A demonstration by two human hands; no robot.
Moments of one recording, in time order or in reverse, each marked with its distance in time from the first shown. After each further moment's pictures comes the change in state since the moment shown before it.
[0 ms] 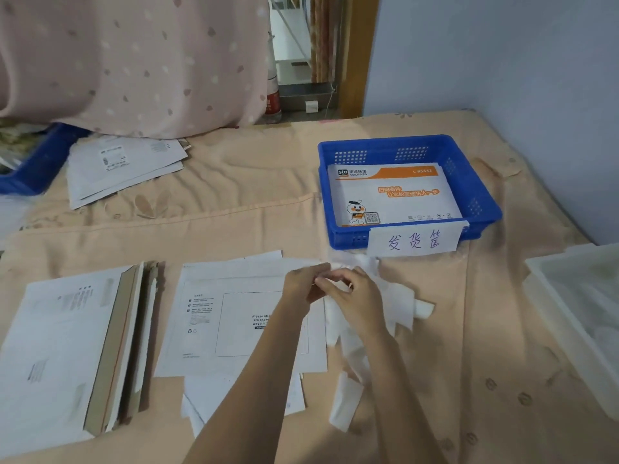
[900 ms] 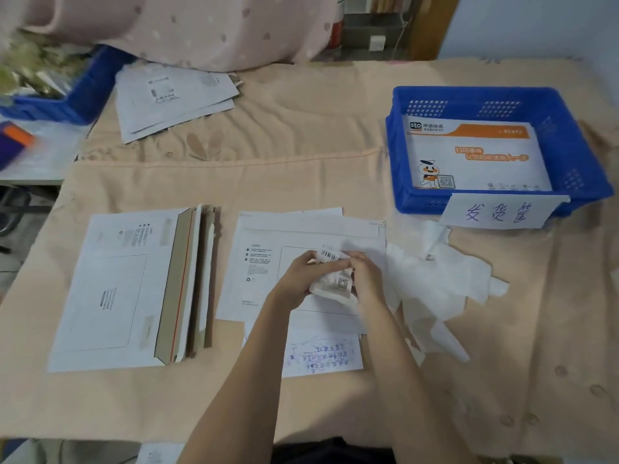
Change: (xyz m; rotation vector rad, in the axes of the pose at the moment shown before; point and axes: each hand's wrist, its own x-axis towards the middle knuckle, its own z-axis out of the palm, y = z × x) left_hand -0.003 -0.016 -0.140 0.205 -0.161 -0.032; right_hand -0.012 -0.028 0.116 0.618 -0.011 0.617
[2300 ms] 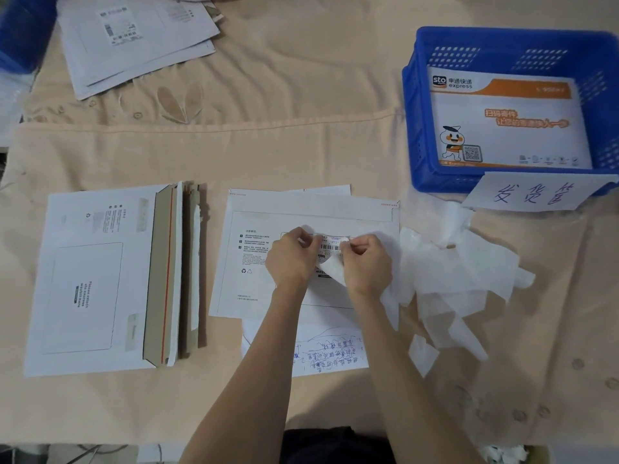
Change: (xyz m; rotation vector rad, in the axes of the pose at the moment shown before) left_hand 0.048 -0.012 -0.014 0.763 0.675 0.113; right_hand 0.042 0.030 0.024 -0.670 0.403 -0.231
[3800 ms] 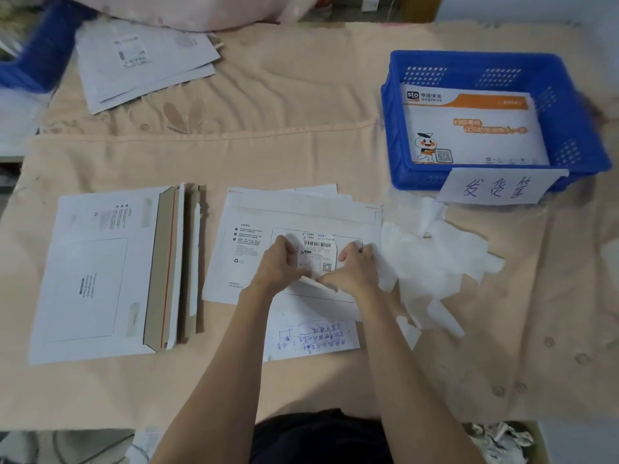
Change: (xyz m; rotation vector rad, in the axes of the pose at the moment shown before) left_hand -0.019 -0.037 -0.022 -0.051 -0.342 0.220; right_hand -0.010 0.016 -0.033 -0.469 -0.467 -0.172
